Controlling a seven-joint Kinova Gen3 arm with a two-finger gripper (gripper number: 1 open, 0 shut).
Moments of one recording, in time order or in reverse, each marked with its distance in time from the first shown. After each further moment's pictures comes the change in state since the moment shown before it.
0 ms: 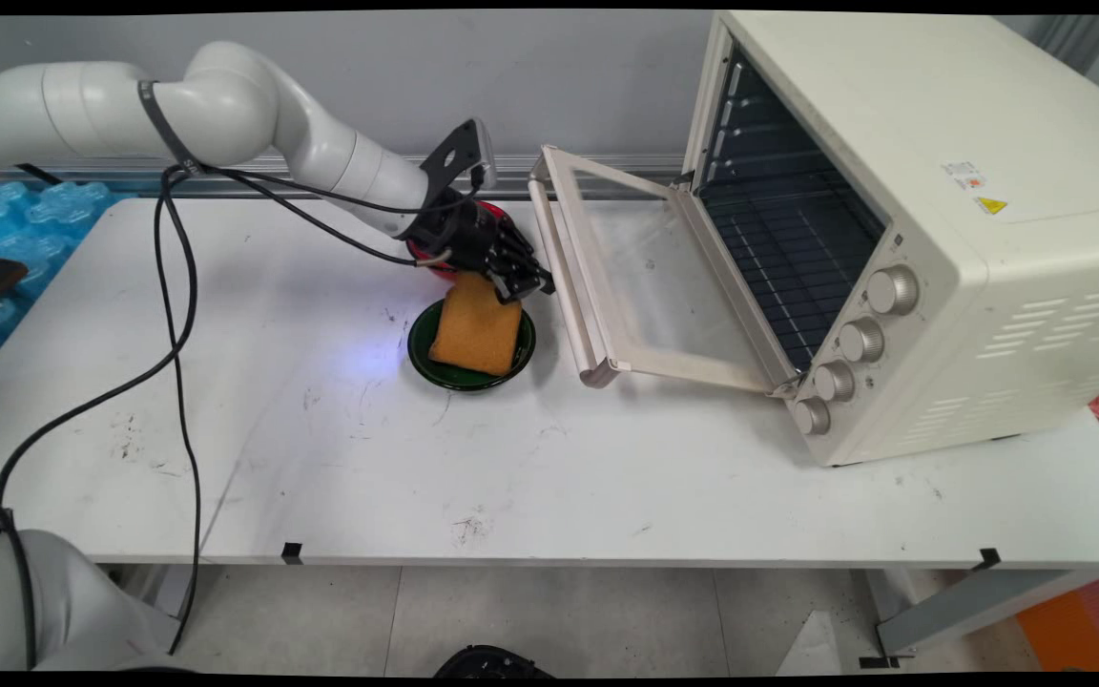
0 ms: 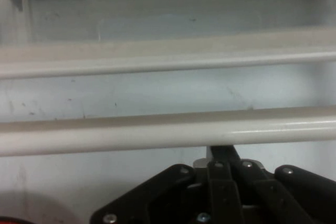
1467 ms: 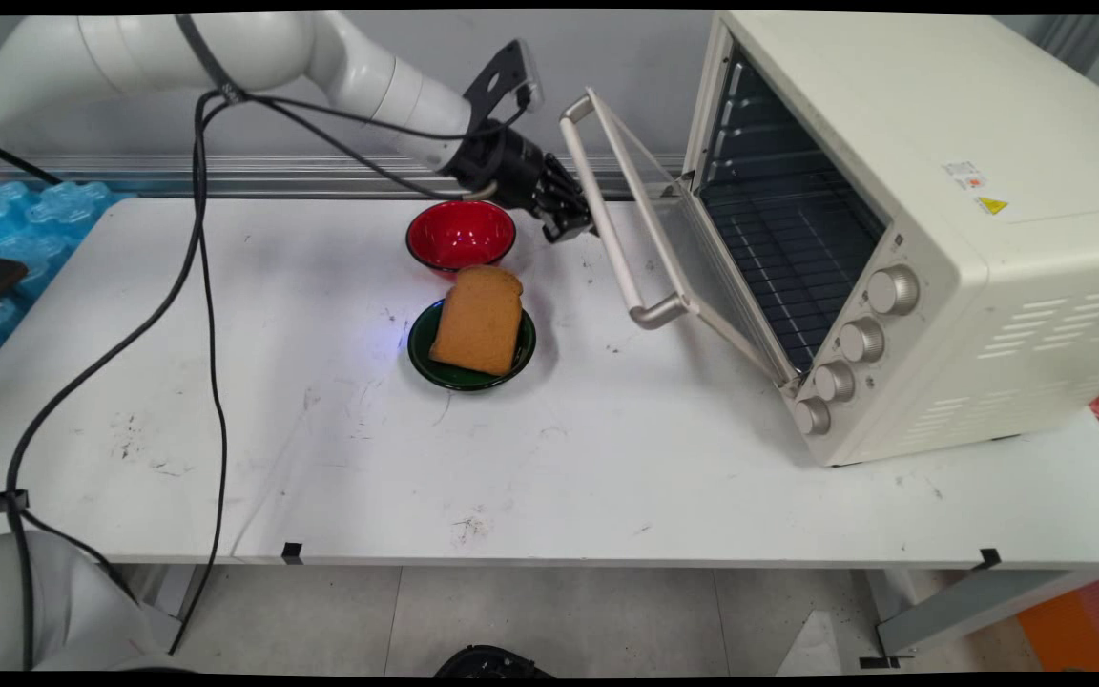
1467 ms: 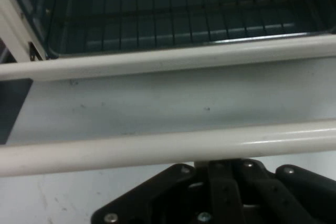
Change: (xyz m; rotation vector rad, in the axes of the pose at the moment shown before) arm 0.077 -0.026 -0.007 -0.008 0.070 0.031
